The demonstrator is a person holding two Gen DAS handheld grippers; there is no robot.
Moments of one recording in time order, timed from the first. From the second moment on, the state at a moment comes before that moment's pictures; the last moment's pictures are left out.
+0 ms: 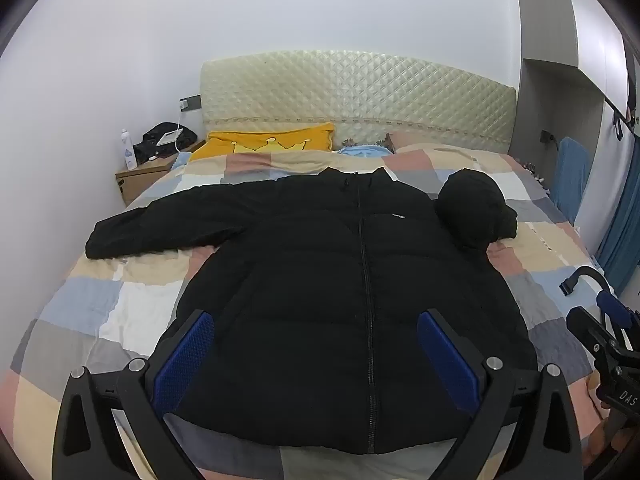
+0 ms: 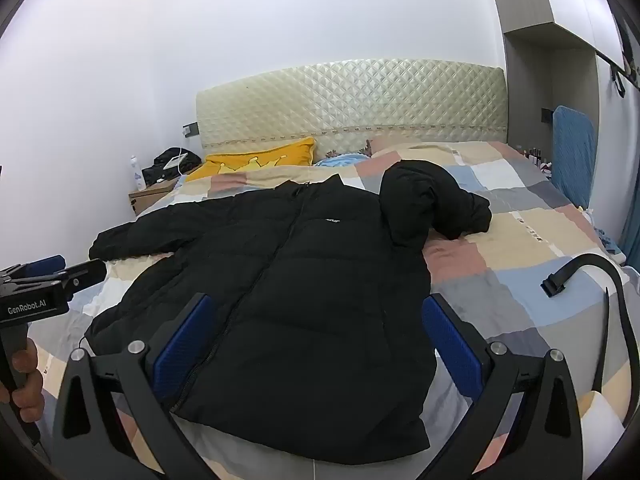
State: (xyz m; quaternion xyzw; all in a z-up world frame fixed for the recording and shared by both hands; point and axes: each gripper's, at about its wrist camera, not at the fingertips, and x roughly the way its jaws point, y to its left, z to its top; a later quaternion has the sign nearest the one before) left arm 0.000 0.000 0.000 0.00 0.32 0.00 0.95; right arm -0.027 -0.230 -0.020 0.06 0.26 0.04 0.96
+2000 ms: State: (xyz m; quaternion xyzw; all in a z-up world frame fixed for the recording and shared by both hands) left arm 0.005 0.008 -0.012 0.00 0.34 -0.01 0.94; right arm -0.020 -0.232 -0.030 0.04 0.26 0.03 0.96
